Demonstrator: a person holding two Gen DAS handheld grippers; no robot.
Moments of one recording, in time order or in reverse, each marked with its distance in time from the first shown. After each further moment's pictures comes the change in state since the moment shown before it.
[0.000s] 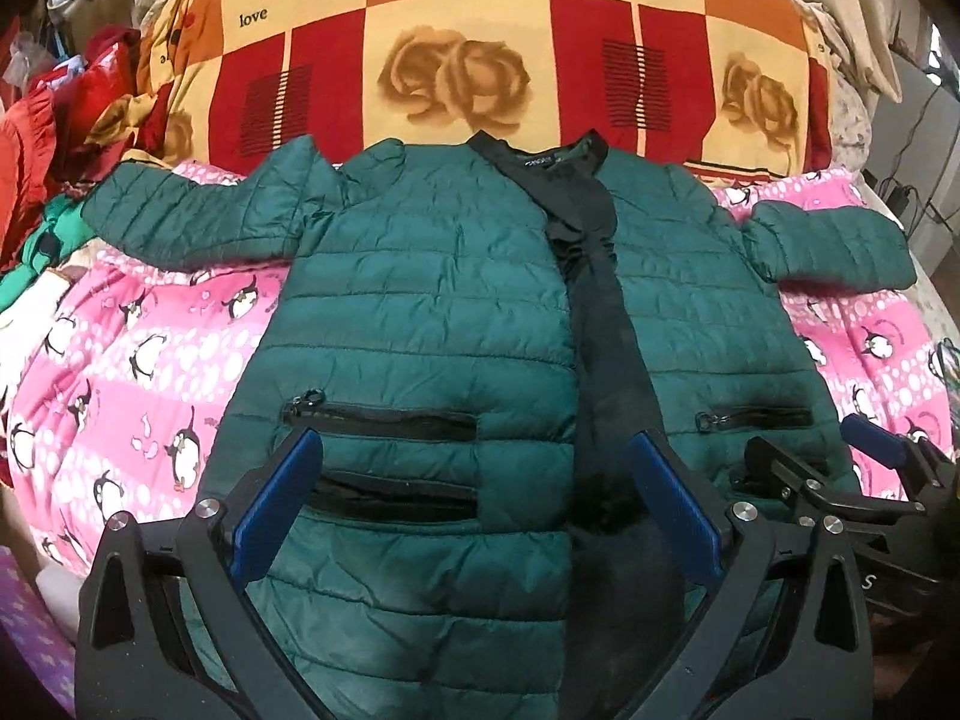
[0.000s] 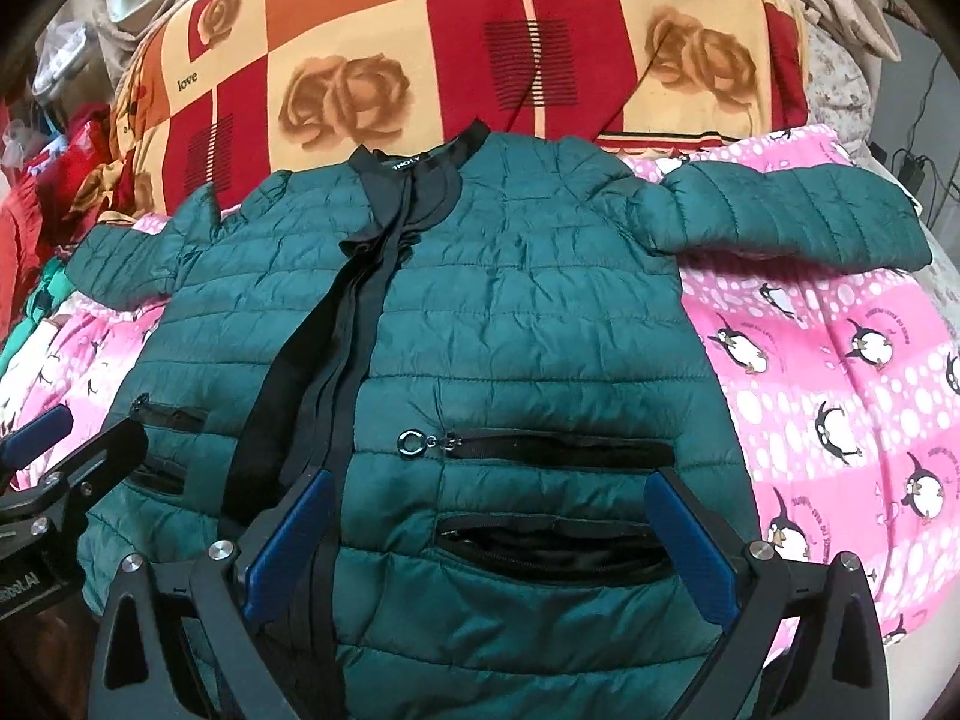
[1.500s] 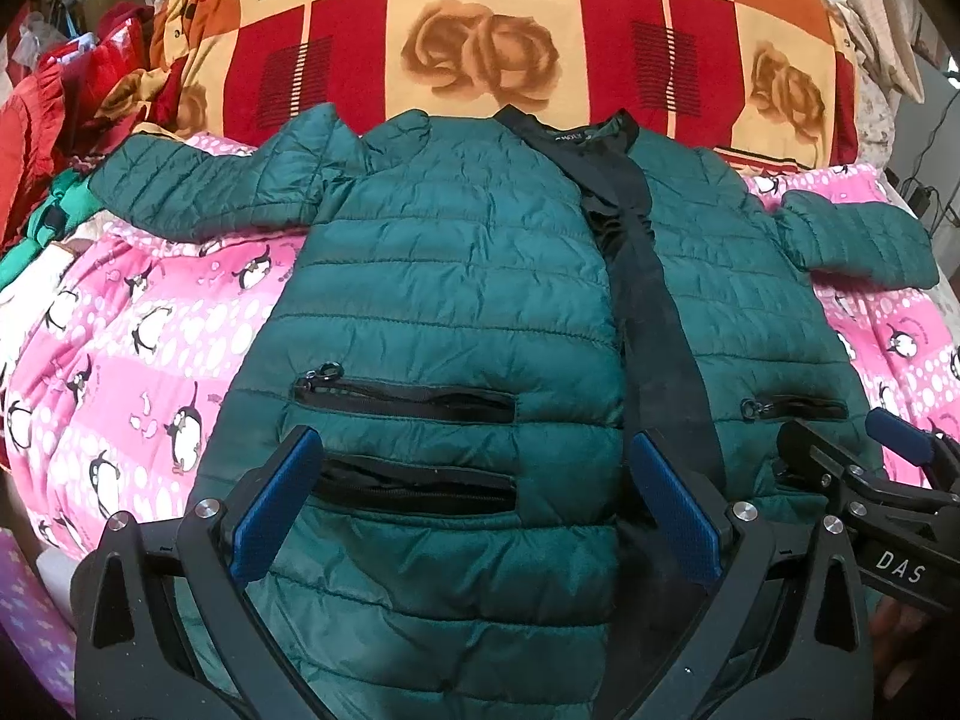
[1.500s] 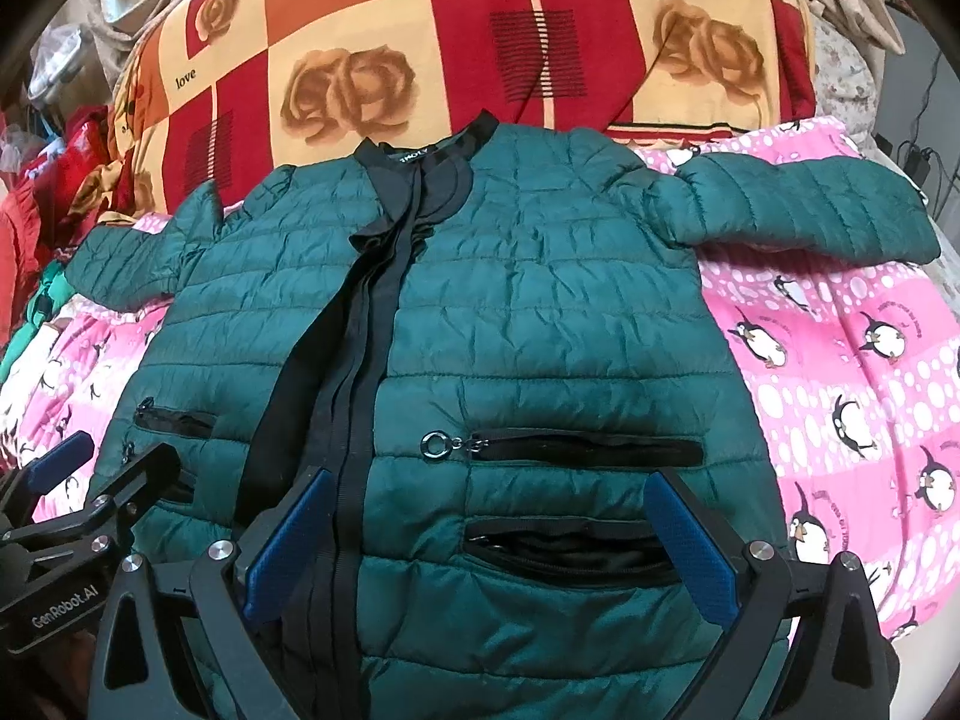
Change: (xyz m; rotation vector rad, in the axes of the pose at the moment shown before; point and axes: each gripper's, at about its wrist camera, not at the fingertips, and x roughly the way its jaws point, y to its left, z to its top) left arm 0.018 0.014 -0.006 -0.025 0.037 0.028; right arm 0.008 0.010 0.002 0.015 0.001 0.015
